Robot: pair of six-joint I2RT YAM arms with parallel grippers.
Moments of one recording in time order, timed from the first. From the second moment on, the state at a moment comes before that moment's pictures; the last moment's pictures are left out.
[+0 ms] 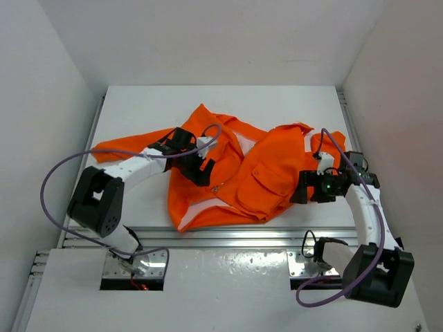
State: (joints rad) left arm -0.45 1.59 1.03 -0.42 0.36 0.16; right arm -0.22 1.05 0.68 -0.87 -0.58 -0.25
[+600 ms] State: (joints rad) left arm -0.51 1.86 1.24 -0.41 0.58 0.21; right arm -0.22 1.11 0.72 -0.90 -0.64 -0.25
